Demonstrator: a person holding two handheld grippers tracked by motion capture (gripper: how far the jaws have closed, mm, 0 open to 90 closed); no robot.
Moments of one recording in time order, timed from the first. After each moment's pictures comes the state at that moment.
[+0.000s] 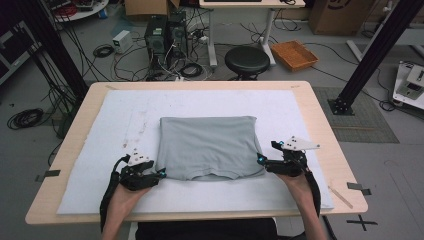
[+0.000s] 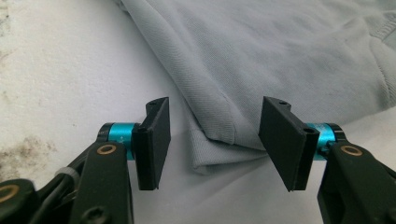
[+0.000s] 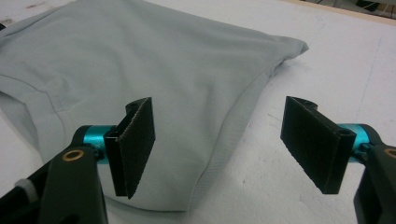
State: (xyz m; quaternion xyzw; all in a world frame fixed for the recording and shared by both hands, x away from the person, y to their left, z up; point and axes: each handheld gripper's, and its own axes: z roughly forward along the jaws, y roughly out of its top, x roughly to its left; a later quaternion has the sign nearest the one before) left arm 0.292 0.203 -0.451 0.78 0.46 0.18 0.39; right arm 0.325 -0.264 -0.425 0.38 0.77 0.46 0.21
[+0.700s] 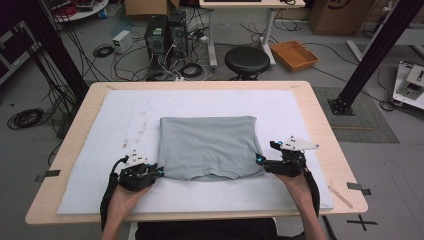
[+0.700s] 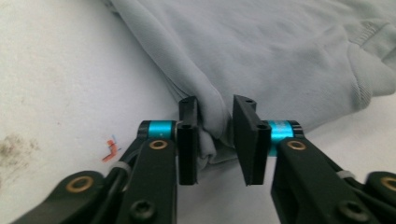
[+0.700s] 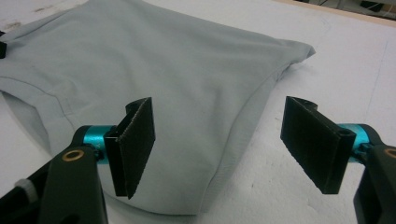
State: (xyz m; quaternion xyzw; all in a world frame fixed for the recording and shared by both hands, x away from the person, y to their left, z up) left arm 0.288 0.202 -0.452 0.78 0.45 0.17 0.41; right arm 0.323 -0.260 -0.422 0.38 0.77 0.47 0.20
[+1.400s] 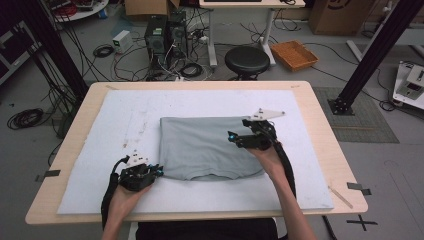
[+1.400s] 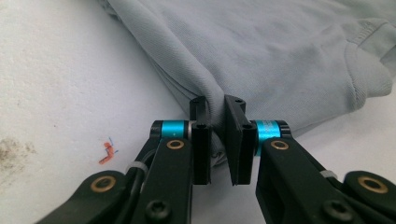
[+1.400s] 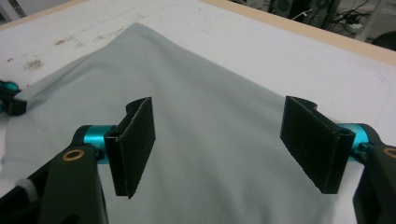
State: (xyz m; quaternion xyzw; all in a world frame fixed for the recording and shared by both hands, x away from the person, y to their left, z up) left arm 0.289 0.203 -0.452 0.78 0.45 0.16 0.41; right arm 0.389 -0.175 -0.376 0.35 0.80 0.46 0.17
